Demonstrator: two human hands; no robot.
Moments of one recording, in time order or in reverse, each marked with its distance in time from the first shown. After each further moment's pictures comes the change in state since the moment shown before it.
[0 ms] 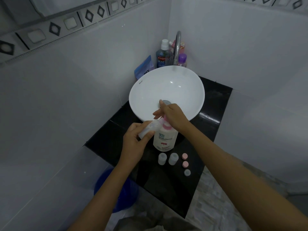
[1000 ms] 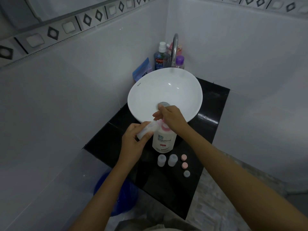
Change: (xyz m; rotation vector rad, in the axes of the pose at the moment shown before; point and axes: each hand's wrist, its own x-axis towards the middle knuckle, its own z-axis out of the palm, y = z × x) left_hand 0.005 0.000 -0.001 0.031 -0.002 -0.024; right_hand 0.001 0.003 0.004 -0.011 0.072 0.003
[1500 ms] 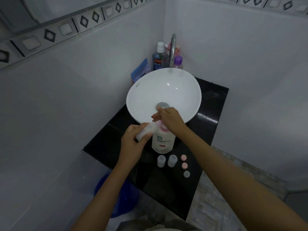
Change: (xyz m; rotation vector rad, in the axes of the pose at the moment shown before) left_hand 0.001 0.002 0.002 -0.016 0.004 -0.013; right_hand 0.002 0.007 0.003 0.027 -0.001 0.029
